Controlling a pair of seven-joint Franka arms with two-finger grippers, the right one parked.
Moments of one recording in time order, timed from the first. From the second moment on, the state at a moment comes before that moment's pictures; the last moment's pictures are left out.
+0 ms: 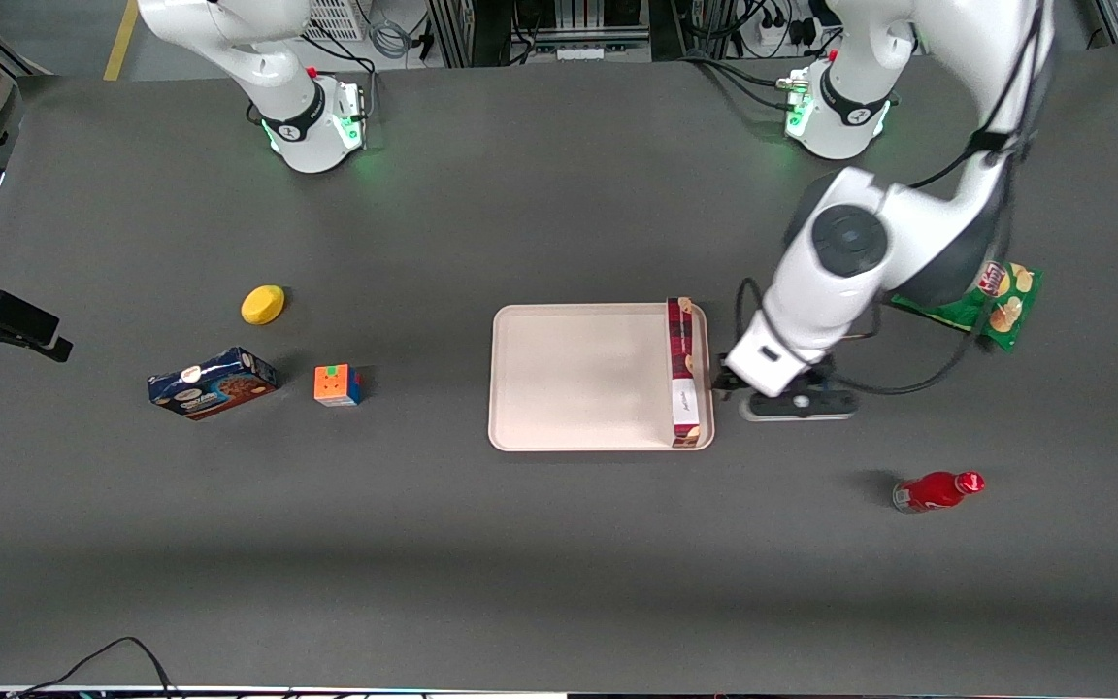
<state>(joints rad) -0.13 0.28 -0.30 -1.84 0.18 2.24 -0.53</state>
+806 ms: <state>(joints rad) 0.01 -0.04 -0.17 -1.59 0.01 1.70 -0.30</state>
